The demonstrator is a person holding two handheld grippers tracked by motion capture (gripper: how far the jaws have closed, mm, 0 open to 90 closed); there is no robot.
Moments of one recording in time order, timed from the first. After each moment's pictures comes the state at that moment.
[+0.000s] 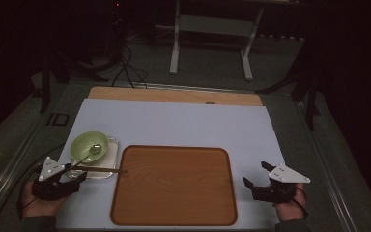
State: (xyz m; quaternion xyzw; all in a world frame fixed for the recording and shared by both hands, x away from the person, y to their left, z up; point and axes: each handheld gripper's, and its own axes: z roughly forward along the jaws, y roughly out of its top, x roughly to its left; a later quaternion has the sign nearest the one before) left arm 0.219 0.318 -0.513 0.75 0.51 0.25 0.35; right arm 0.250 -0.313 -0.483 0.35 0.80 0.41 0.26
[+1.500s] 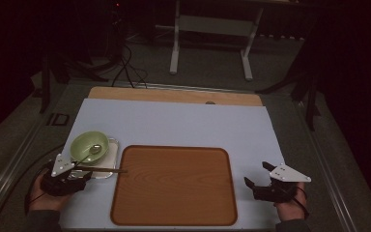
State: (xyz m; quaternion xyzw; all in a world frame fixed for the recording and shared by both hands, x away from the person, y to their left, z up) left arm 0.236 0.311 -0.527 0.78 0.48 0.26 0.31; right arm 0.251 -0.317 -0.483 0.35 0.80 0.41 0.25
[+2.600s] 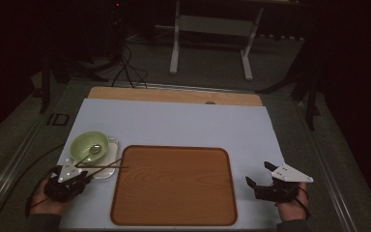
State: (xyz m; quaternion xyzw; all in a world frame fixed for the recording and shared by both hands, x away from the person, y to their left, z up) left arm 0.224 0.292 -0.523 0.82 0.44 0.24 0.29; right arm 0.251 -0.320 -0.483 0.36 0.80 0.41 0.26
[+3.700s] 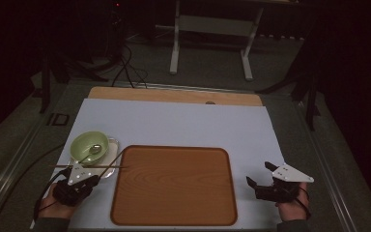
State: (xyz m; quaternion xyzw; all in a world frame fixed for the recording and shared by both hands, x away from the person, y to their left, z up) left arm 0.213 0.262 -0.506 0.82 0.44 0.22 0.29; right arm 0.251 -0.322 -0.483 0.36 0.80 0.41 0.26
